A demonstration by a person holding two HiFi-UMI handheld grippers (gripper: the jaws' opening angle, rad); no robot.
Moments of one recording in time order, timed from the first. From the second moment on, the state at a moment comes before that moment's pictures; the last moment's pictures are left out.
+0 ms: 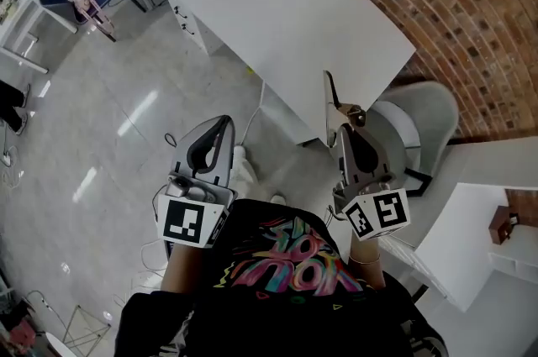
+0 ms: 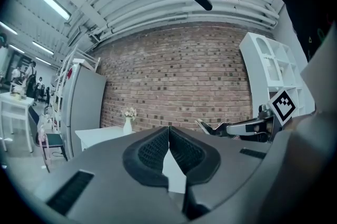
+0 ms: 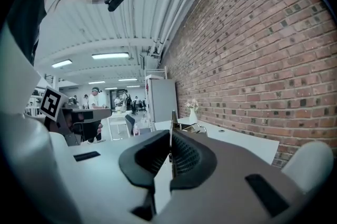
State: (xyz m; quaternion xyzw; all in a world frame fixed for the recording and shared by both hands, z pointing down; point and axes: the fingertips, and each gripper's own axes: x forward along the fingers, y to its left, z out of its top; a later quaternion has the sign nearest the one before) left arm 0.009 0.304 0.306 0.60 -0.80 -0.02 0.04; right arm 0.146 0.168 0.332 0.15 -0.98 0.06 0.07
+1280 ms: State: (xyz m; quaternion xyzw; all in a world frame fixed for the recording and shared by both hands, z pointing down) left arm -0.162 0.138 0.344 0.72 -0.69 0.01 0.09; right arm 0.022 0.029 0.368 0.33 -0.93 0.12 0.10
